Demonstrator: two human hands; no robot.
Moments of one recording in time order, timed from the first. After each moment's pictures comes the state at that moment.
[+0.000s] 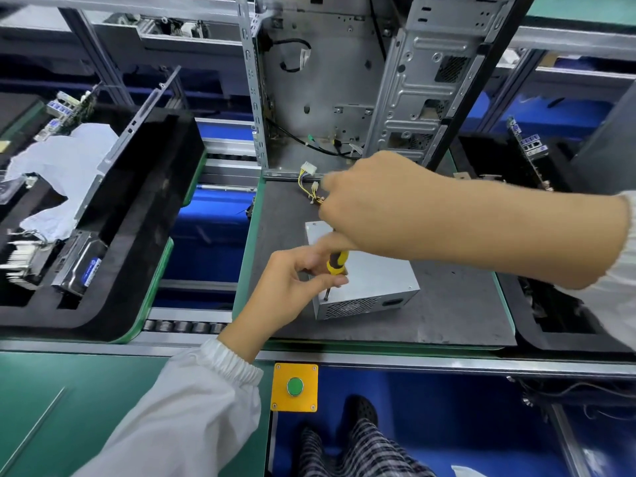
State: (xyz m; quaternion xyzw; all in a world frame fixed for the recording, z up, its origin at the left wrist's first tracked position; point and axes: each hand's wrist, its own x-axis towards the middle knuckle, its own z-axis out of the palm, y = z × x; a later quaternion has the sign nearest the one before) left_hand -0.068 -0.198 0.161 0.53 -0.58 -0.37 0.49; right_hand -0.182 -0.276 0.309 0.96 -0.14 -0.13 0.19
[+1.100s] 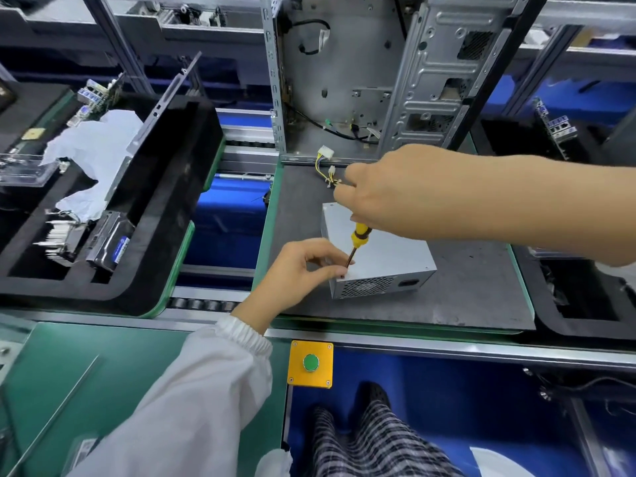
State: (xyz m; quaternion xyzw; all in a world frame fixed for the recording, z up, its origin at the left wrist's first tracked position) left_hand -0.054 -0.189 0.134 0.56 -0.59 -0.40 0.42; right_hand -0.198 -0.275 0.295 0.94 -0.10 -0.17 0.28
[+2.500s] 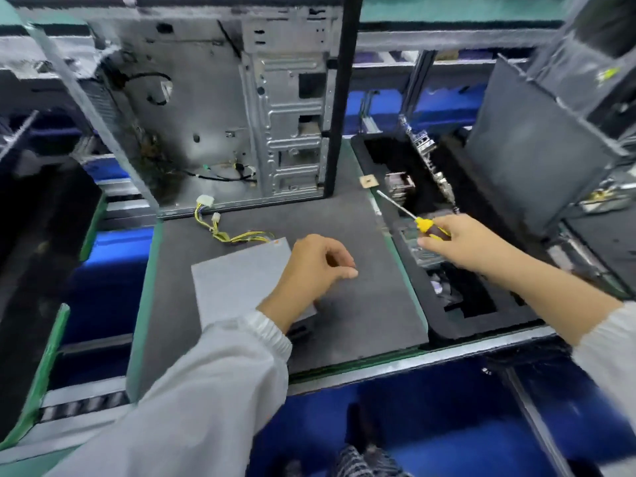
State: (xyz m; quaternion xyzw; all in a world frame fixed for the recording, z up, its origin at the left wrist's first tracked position) left_hand -0.211 -0.328 0.156 0.58 -0.65 -0.39 0.30; right_hand -0.452 -0.373 0.204 0.73 -0.63 0.08 -0.26
